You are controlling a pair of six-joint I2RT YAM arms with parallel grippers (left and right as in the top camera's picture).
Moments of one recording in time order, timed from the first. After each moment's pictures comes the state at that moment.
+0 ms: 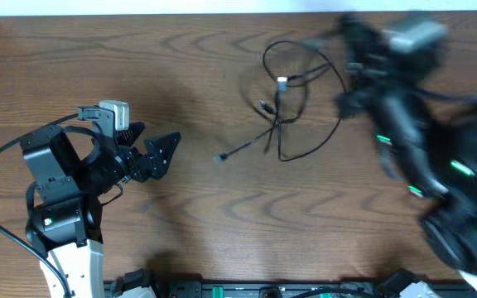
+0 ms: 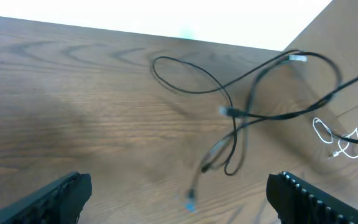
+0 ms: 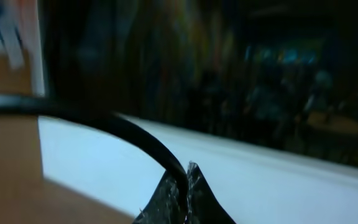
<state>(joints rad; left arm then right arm) 0.30 0.93 0.91 -0.63 0.87 0.04 0.62 1.03 1.44 -0.16 0.18 -0.10</state>
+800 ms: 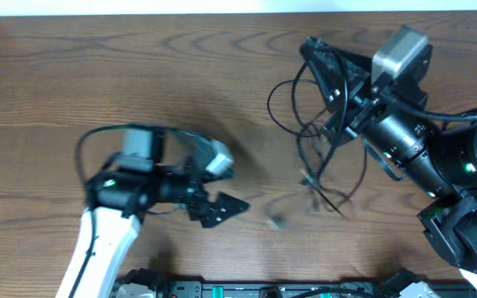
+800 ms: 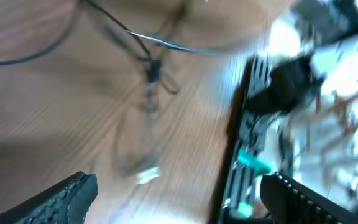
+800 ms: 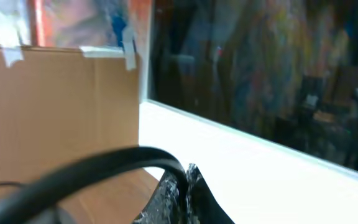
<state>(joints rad) -0.24 1.11 0.91 -0.93 0.98 0.50 0.60 1.07 1.44 -0.13 -0.24 0.01</state>
